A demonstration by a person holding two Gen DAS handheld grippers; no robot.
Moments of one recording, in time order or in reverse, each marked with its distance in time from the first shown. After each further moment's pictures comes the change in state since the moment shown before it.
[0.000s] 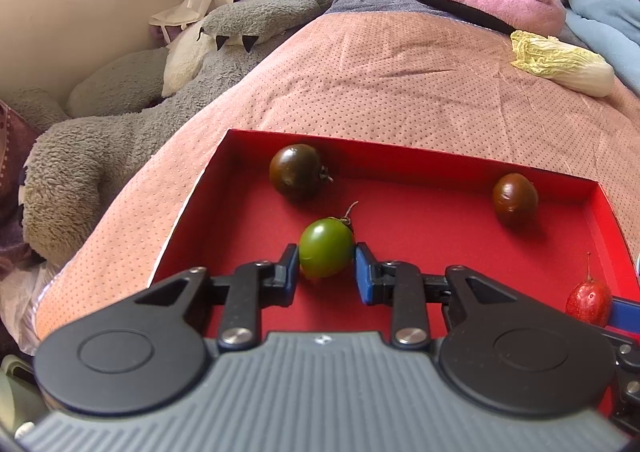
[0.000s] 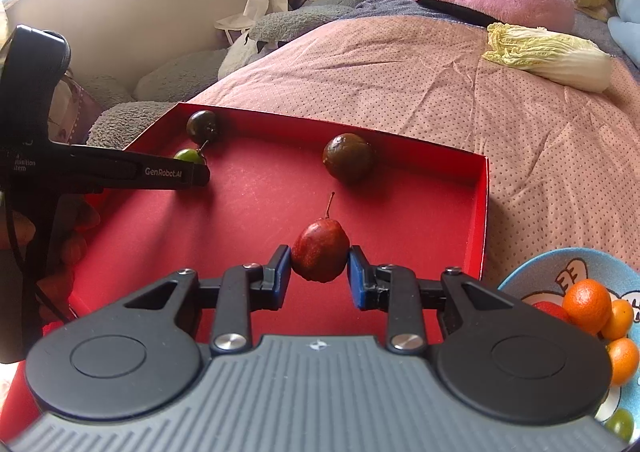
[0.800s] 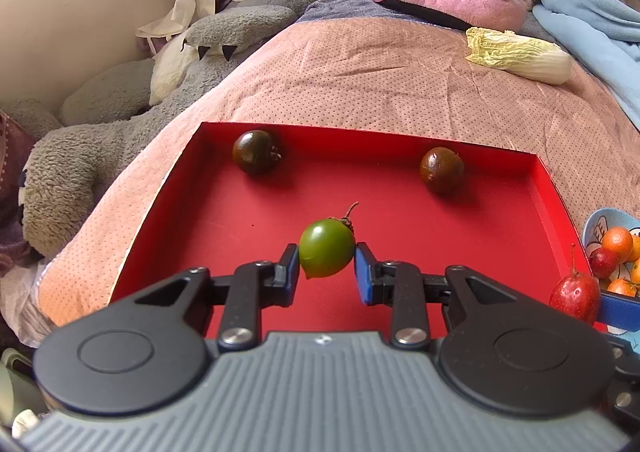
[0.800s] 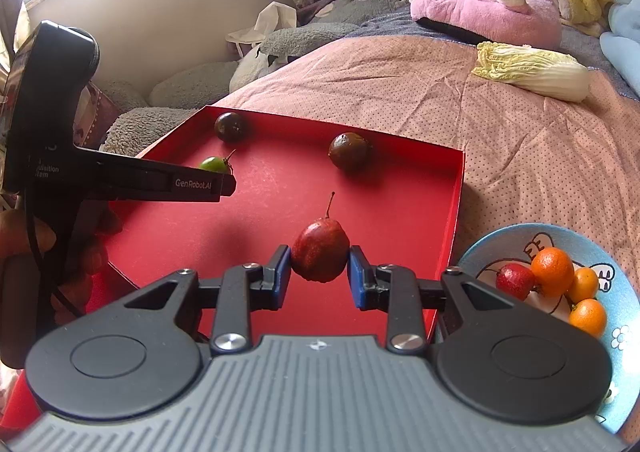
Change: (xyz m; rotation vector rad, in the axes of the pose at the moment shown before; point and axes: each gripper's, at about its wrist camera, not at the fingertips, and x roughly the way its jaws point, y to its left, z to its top) left arm -0.042 -0.029 -0.023 0.037 -0.023 -0.028; right arm -0.057 0.004 -0.028 -0.019 -0.052 0.008
